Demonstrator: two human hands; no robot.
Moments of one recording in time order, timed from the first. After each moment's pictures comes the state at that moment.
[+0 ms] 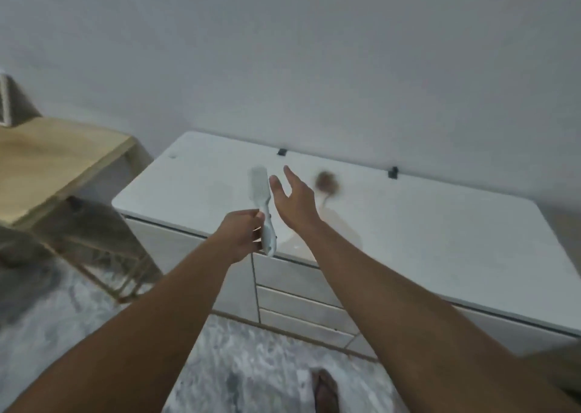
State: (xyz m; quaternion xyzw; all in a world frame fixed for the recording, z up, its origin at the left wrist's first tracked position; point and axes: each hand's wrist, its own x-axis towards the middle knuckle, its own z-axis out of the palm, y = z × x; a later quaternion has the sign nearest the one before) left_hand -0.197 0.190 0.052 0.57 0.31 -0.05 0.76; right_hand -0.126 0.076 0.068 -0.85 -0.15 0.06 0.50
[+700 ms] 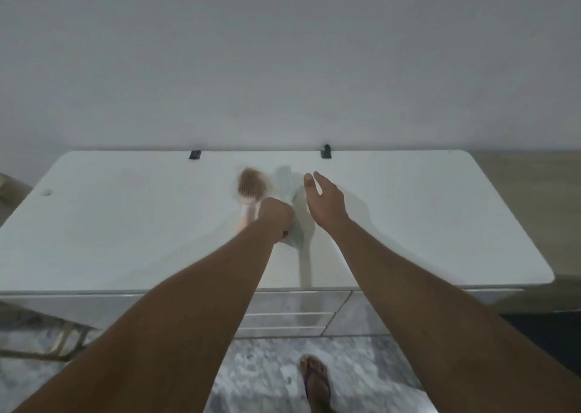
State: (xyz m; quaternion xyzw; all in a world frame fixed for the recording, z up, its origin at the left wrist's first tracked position) left_hand -0.016 0.011 -0.004 0.76 0.29 -0.15 0.56; right_hand -0.008 -0.106 -0.003 -0.86 0.06 0.02 0.51
